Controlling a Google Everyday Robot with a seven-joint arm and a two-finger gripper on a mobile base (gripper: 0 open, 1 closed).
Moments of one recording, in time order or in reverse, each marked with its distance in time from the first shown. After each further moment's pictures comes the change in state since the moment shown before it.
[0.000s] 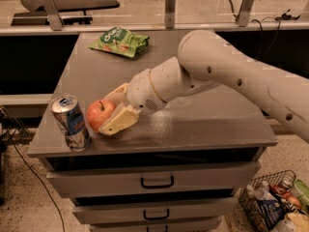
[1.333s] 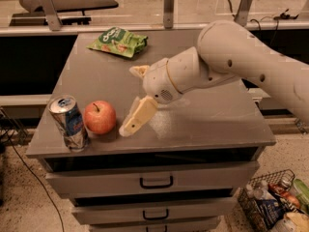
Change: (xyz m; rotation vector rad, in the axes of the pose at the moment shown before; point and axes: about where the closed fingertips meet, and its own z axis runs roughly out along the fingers) arm 0.007 -0.026 -0.040 0.127 0.027 0.001
